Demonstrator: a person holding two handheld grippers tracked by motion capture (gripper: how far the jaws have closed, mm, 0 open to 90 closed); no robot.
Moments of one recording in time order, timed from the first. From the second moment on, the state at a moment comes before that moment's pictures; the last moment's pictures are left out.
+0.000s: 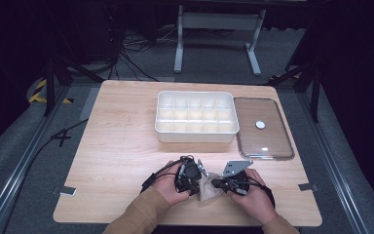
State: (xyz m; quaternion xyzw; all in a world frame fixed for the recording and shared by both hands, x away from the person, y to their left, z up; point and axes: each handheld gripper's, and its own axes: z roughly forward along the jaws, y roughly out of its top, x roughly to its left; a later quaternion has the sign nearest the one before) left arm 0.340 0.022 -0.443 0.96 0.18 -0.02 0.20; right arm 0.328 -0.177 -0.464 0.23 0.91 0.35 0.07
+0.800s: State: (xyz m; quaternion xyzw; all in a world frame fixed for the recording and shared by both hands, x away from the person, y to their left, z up) left arm 0.333 0.017 -0.442 0.97 0.14 -0.02 0.20; right arm 0.318 -0.165 -0.459 0.22 0.92 0.32 0.07
